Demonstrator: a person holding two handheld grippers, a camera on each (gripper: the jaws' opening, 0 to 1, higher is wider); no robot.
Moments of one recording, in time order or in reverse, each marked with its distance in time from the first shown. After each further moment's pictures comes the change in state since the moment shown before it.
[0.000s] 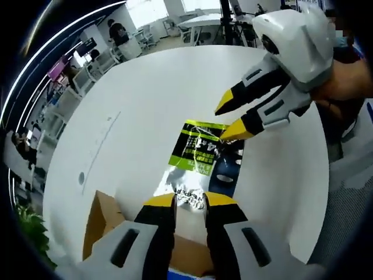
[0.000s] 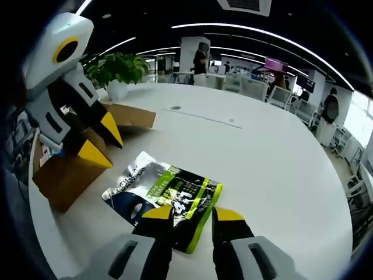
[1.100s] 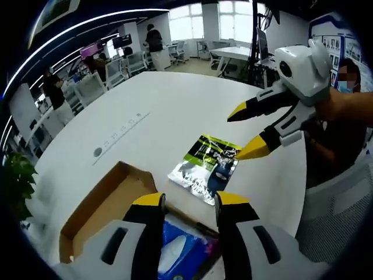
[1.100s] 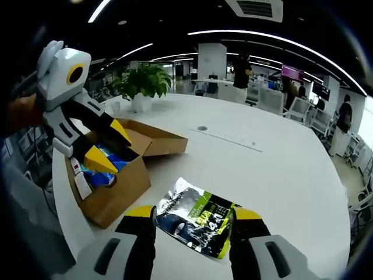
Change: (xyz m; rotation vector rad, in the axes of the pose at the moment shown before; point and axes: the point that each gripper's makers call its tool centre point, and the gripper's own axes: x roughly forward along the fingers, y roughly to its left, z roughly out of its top) left arm -0.083 0.017 -0.032 -0.262 -0.177 0.042; right arm -0.044 0.056 0.055 -0.038 -0.045 0.144
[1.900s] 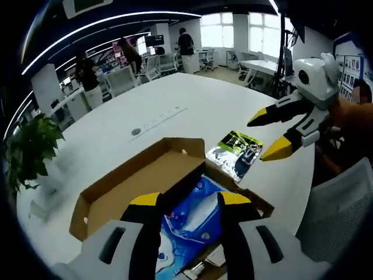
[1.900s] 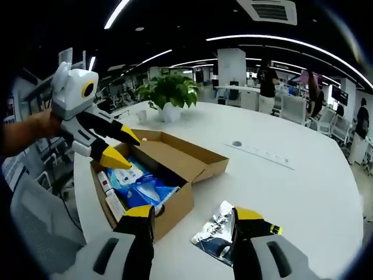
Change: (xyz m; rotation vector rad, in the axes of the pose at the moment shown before) left arm -0.074 0.056 -0.054 -0.162 -0.053 0.157; right arm 0.013 0.076 0.039 -0.023 -0.043 0.167
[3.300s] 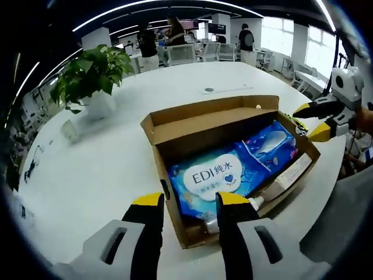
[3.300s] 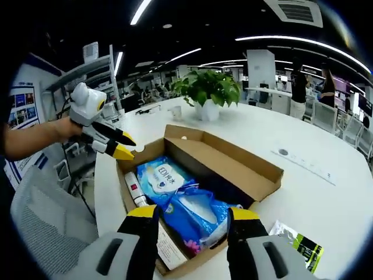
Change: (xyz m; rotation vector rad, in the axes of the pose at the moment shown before) left arm -0.076 0.094 -0.141 -0.311 0.080 0.278; right arm 0.055 0.089 0.004 -0.089 0.010 0.206
